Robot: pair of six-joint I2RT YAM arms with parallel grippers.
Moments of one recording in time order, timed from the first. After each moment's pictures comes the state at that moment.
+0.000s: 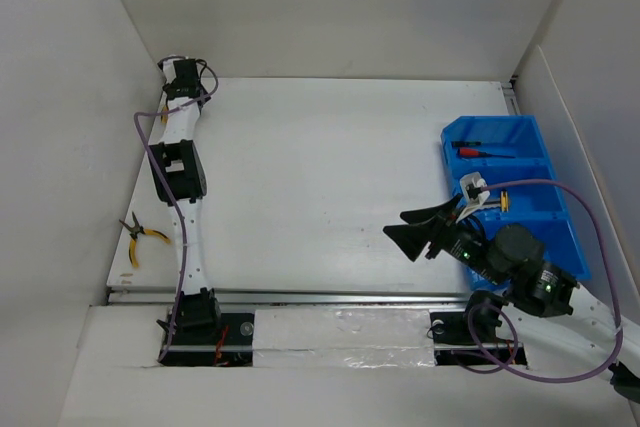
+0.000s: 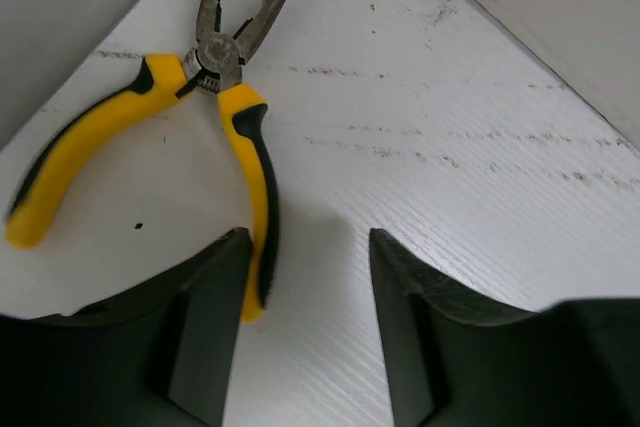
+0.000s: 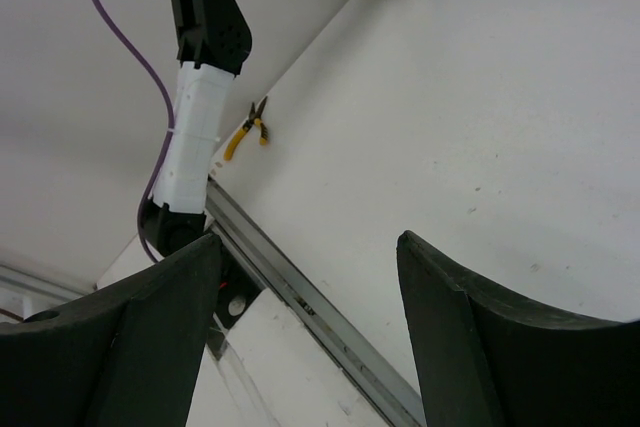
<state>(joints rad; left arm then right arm) 0.14 2.66 2.42 -0.42 -0.31 -0.45 1.03 0.41 0.64 -0.22 0.19 0.57</state>
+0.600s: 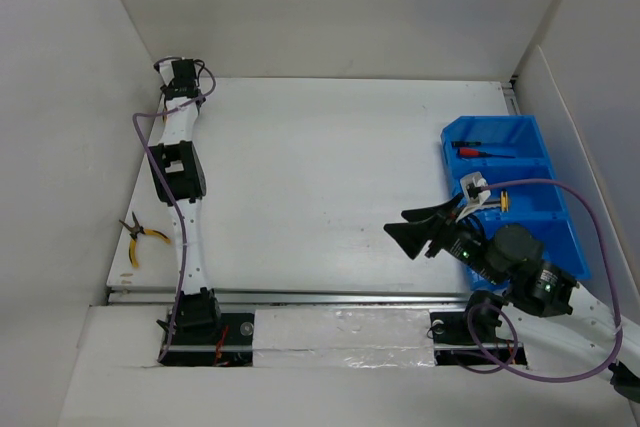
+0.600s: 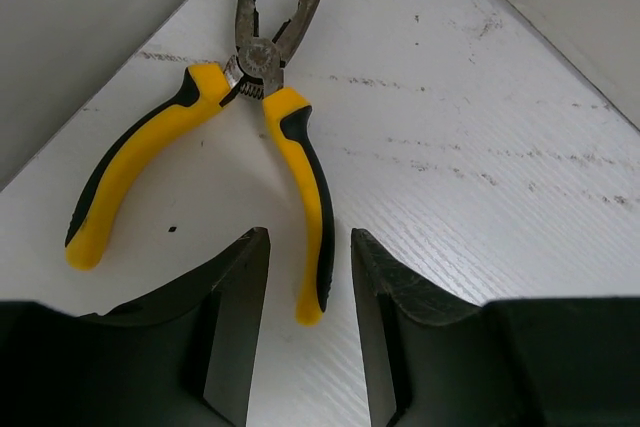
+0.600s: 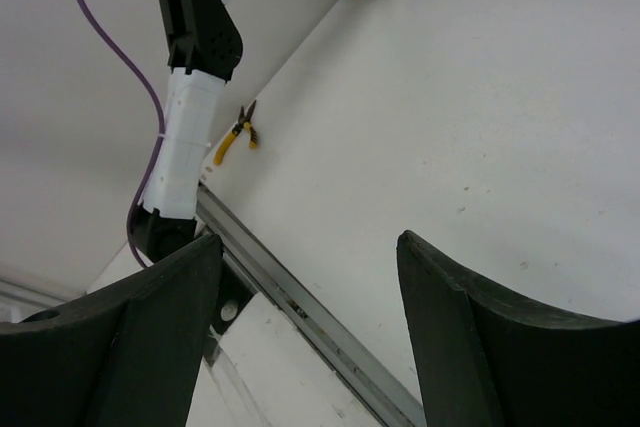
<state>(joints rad) 0.15 2.69 2.46 -0.46 -0.35 -0.46 1.03 0.41 0.64 -0.23 0.22 0.57</state>
